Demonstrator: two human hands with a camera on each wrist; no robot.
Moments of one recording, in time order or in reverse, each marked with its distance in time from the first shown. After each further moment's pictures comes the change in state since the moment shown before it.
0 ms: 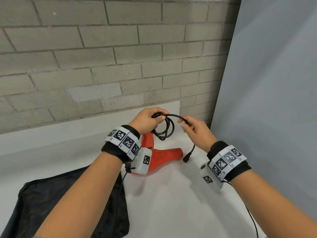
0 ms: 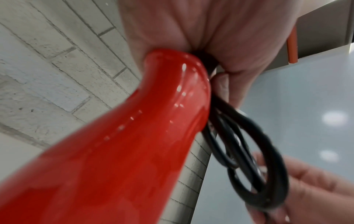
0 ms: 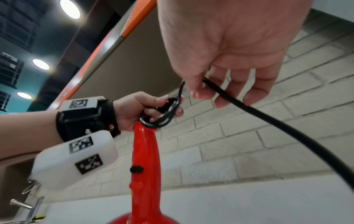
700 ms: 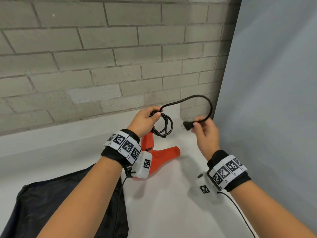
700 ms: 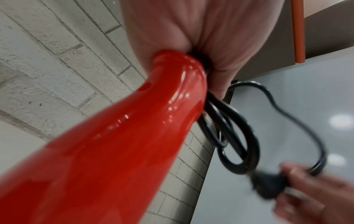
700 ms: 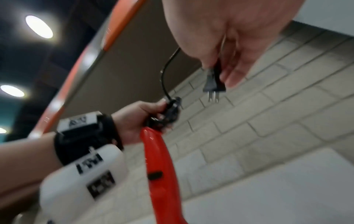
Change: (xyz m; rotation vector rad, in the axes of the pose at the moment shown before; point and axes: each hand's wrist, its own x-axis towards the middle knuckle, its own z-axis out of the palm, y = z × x) left_hand 0.006 -0.009 0.003 -0.082 0.149 0.032; right_hand -0.008 0.019 0.013 0.416 0.472 0.087
